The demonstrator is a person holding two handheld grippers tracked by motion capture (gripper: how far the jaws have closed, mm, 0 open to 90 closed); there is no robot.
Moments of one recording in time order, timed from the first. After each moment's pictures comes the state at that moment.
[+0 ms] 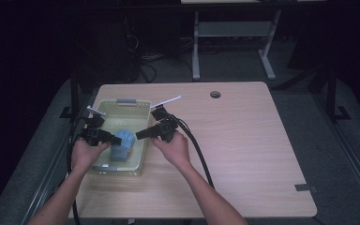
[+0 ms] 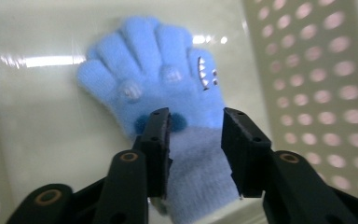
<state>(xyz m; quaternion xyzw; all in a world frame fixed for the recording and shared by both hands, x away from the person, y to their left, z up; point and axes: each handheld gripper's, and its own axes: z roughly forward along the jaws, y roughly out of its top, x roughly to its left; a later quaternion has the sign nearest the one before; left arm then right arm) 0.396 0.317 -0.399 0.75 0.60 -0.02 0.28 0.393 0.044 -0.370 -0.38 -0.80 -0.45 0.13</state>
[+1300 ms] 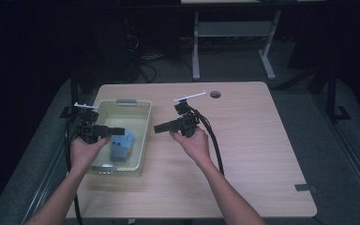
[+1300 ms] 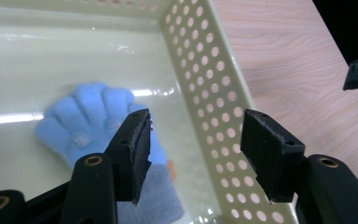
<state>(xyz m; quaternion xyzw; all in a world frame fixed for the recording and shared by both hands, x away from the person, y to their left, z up) 0.381 0.310 -0.370 0.72 0.56 -0.01 0.40 0.402 -0.017 -0.364 -0.41 -0.77 -0.47 0.13</state>
